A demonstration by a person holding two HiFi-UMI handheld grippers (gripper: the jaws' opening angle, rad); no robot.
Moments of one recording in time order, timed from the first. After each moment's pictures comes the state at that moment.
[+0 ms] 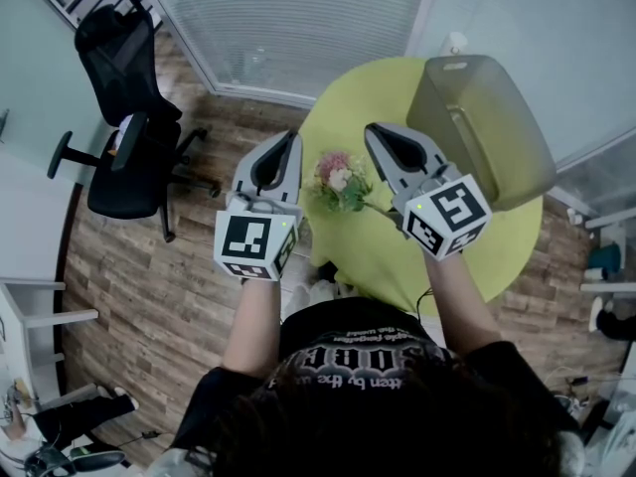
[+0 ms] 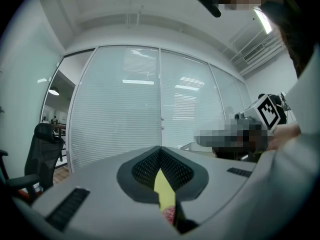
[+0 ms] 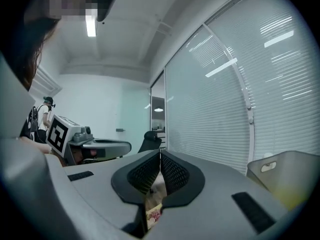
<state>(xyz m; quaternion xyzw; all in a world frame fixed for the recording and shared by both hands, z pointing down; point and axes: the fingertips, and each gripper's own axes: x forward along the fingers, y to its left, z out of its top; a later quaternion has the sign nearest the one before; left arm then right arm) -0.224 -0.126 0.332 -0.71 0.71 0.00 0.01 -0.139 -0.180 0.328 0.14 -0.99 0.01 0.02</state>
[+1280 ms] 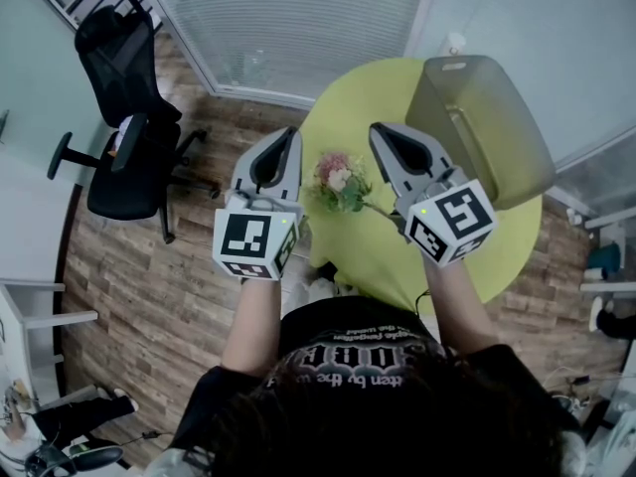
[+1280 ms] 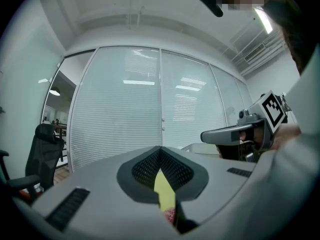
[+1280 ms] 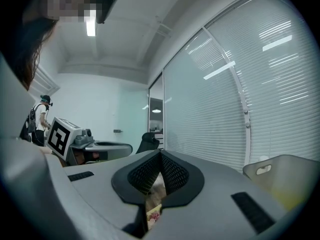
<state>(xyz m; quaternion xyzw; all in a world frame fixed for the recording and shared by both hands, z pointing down) -0.223 -0.127 0.323 -0.71 0.71 0.00 0.01 -0.131 -0.175 0.312 0.16 -0.99 0.00 0.01</state>
